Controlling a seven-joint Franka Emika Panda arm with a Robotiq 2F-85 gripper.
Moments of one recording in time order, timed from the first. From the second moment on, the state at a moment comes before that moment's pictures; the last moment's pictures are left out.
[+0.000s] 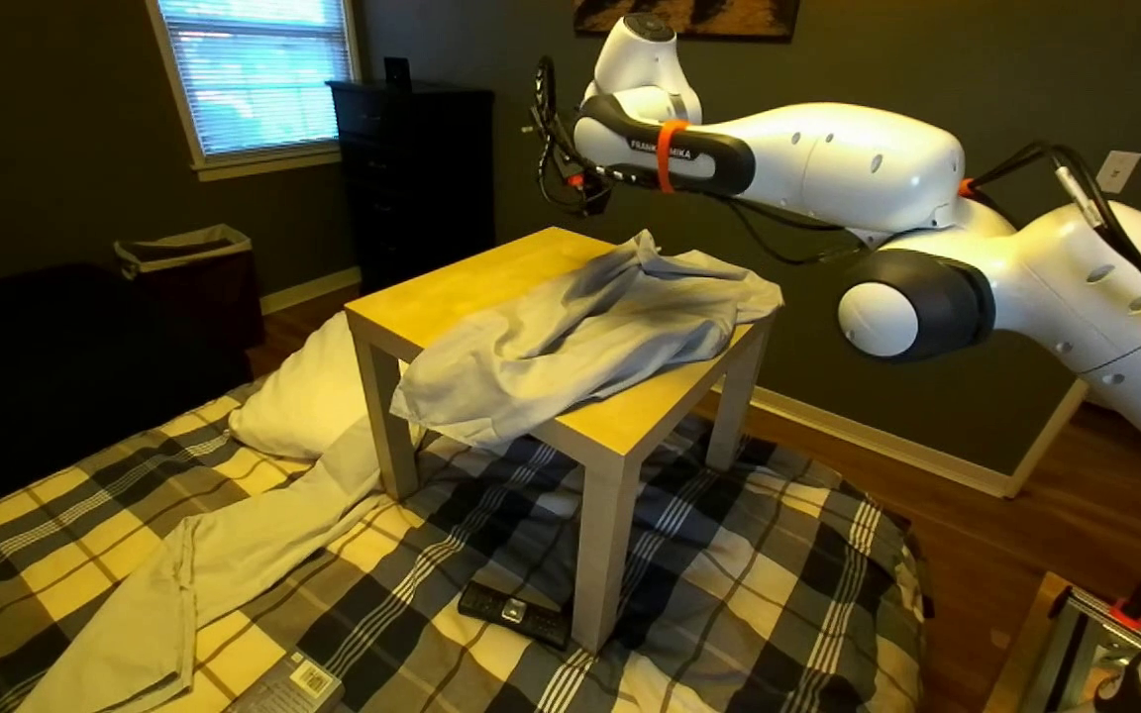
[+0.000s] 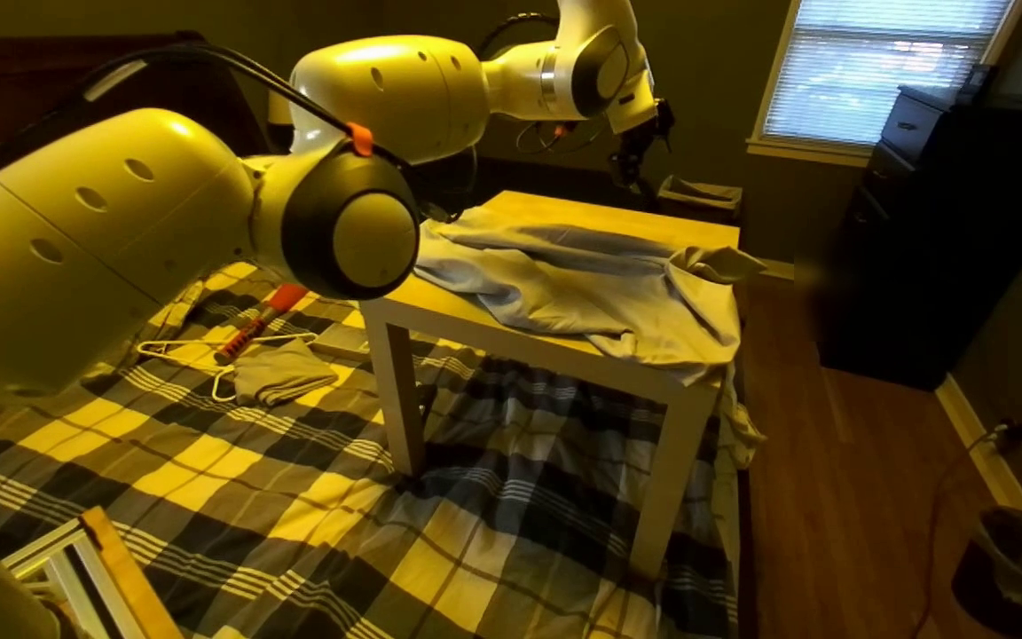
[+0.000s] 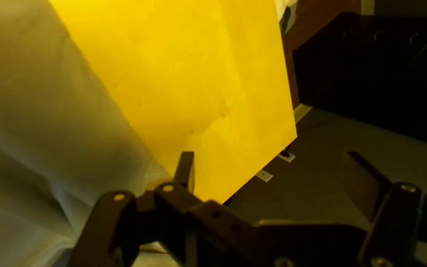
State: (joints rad) arm 0.00 1.11 -0.17 -0.43 -0.02 2.20 1.69
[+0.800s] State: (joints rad) arm -0.09 1.00 -0.01 -0.43 0.07 1.78 1.05
